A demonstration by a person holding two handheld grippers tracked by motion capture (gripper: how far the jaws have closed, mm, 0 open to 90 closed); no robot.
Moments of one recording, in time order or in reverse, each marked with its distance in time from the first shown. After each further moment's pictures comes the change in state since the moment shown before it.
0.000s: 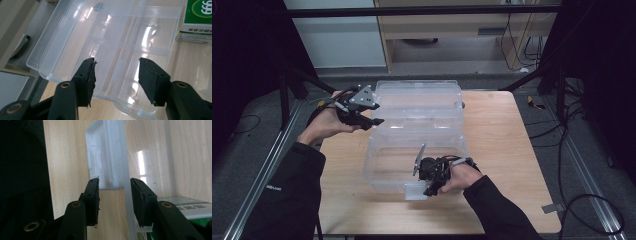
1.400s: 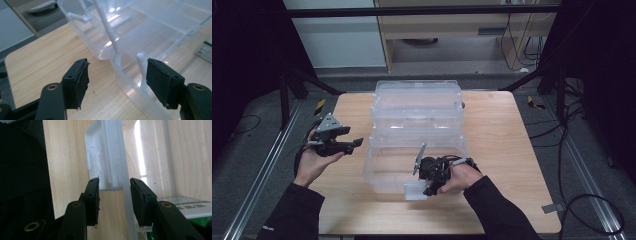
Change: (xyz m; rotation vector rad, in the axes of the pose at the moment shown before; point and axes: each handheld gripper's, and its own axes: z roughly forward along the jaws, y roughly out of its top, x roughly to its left) left arm -0.051 -0.106 -0.008 -0.132 0.186 -0.527; right arm 0.000 0.000 0.000 -0.008 0.000 0.020
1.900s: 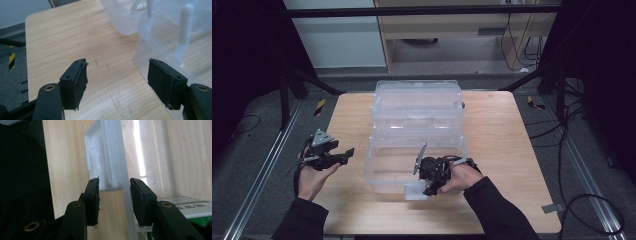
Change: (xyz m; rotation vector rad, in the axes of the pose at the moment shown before) left arm 0.000 -0.057 0.004 0.025 0.157 -0.192; right arm 0.000 -0.001 0.000 -0.013 -0.002 0.008
